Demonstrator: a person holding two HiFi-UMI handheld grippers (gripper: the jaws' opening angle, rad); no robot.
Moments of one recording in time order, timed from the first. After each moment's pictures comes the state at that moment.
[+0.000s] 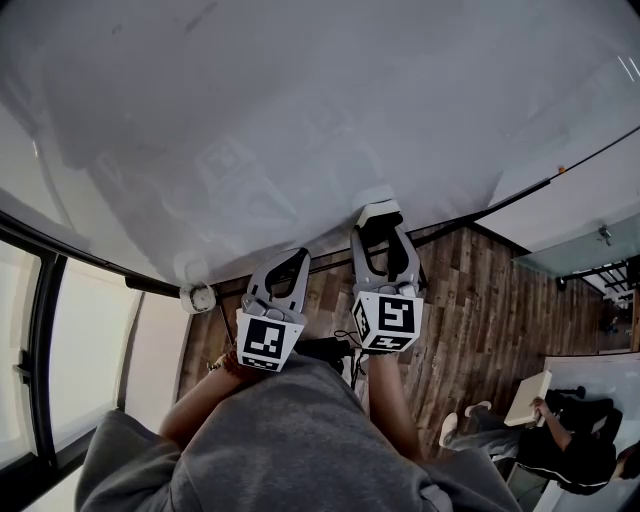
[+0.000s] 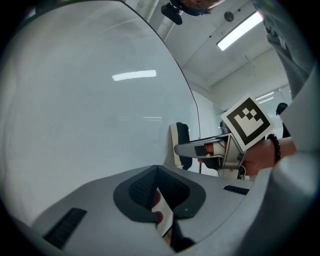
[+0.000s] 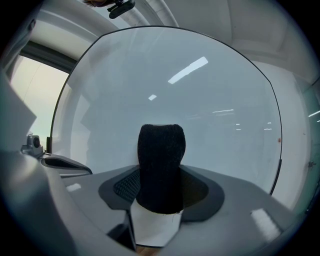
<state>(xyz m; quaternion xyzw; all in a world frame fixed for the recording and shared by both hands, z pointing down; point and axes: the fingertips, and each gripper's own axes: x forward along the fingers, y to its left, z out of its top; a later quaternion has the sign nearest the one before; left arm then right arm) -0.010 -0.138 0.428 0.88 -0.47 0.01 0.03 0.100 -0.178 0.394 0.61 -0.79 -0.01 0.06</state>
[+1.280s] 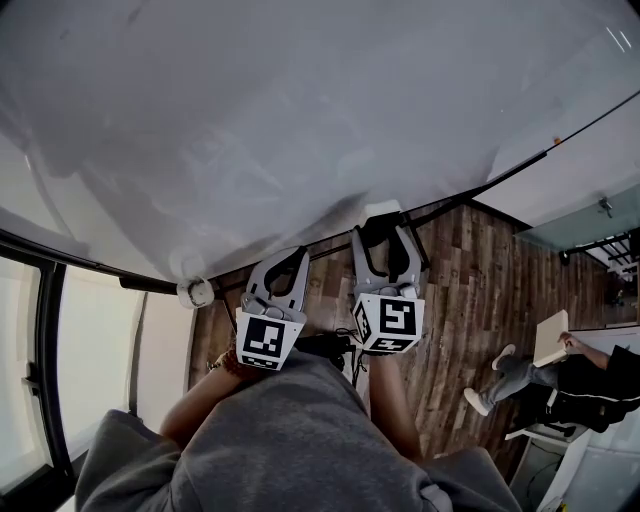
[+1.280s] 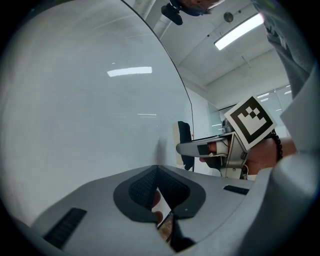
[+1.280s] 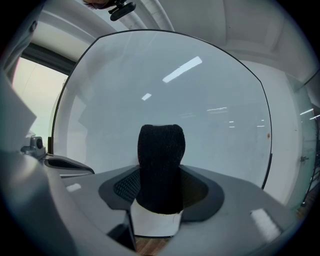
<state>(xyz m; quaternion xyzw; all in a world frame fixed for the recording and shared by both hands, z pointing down) 0.001 -0.119 0.439 0.90 -0.44 0.03 0.03 0.114 -0.147 0.406 0.63 -0.77 0.00 0.06</state>
